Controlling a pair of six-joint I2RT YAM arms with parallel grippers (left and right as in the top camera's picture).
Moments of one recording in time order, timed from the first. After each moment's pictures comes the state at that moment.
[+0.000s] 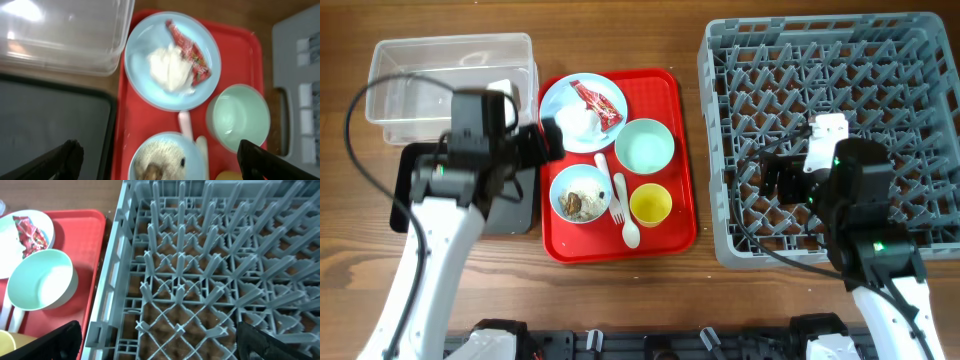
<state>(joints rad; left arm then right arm) -0.11 1.29 1.14 -0.76 0.07 -0.34 0.09 0.93 0.80 -0.57 -0.05 0.02</state>
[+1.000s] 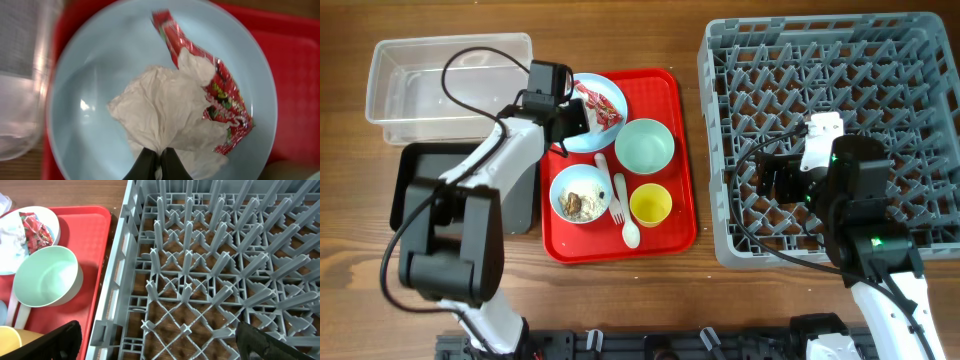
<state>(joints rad) -0.20 1.86 1.19 -0.34 0.01 -0.37 0.09 0.94 0.80 -0.57 -0.07 0.02</state>
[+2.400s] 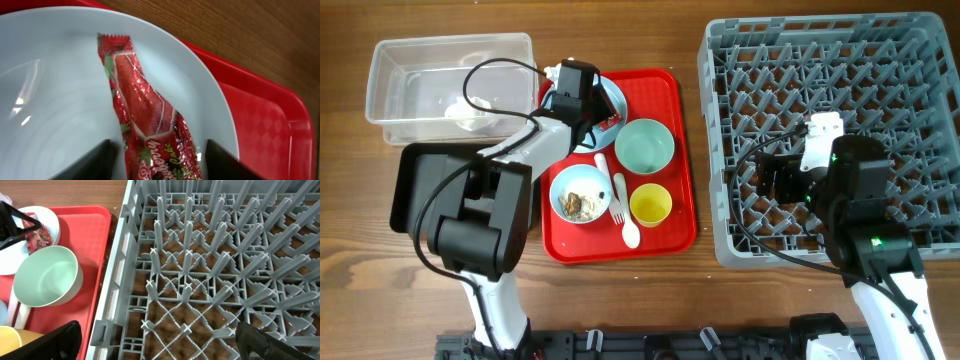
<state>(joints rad) -0.29 2.03 1.22 -0.05 -0.03 -0.70 0.09 0.94 0.80 -0.56 -0.07 0.02</state>
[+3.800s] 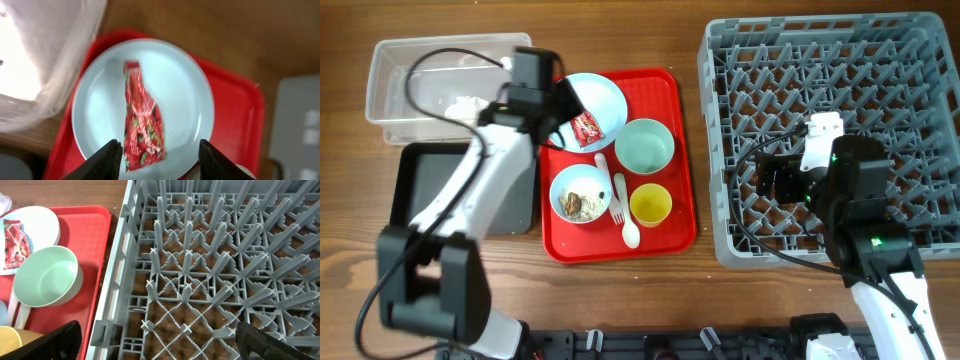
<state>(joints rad) -0.21 1.70 1.22 -0.43 -0.02 -0.64 0.09 0.94 0.80 -0.56 -0.07 0.02</state>
